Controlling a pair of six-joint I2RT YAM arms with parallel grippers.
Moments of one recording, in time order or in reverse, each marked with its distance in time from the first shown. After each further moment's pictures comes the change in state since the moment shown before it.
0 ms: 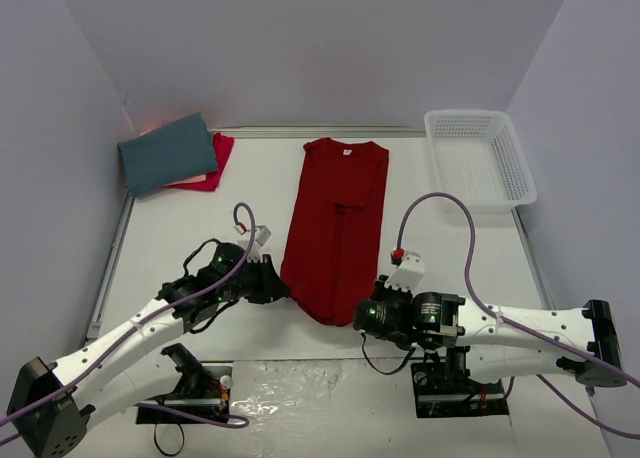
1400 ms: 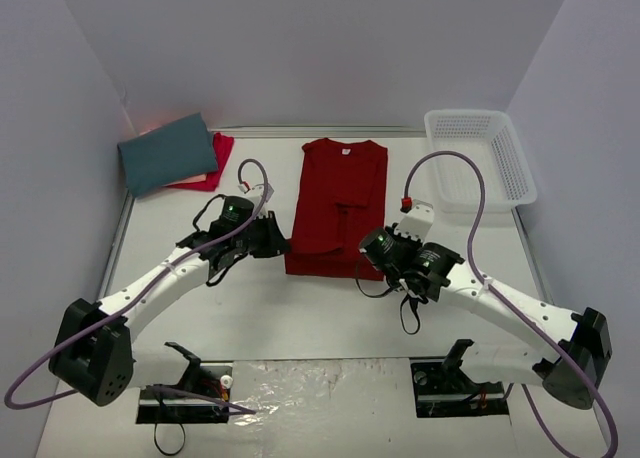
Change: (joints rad) left arm 0.192 0.380 0.276 0.058 0.032 0.125; right arm -0.480 0.130 0.133 0.135 0.034 -0.430
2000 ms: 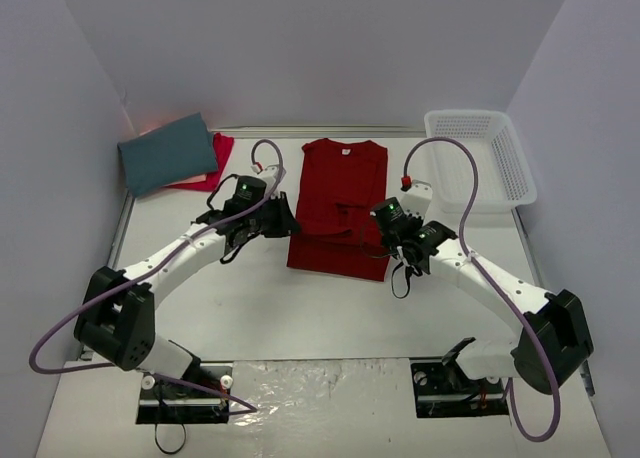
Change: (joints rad) left arm 0.014 0.191 0.172 0.043 0.014 0.035; right arm -0.260 0.136 0.002 0.226 -0.154 -0.267
